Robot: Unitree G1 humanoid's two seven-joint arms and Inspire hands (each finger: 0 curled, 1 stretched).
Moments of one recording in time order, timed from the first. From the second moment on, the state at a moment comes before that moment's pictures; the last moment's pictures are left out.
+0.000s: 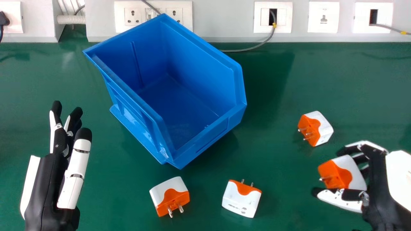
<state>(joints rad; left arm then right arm) 0.41 0.11 0.22 -0.25 -0.14 -0.29 -0.15 0.41 -0.24 0.14 -0.45 -0.75 0.29 -0.31</state>
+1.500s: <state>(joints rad) 0.43 0.09 0.20 -0.27 -0.13 -0.29 -0.13 -0.77 -0.04 0.47 0.46 -0.91 0.08 -0.19</state>
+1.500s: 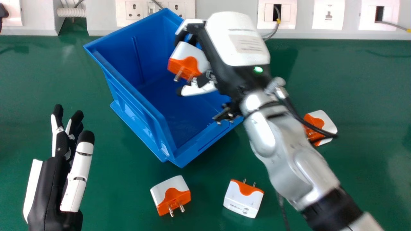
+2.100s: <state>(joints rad) 0.48 0.07 0.18 -0.31 -0.10 -0.29 -0.10 -0.99 0.07 0.54 0.99 -0.83 0.05 -0.23</state>
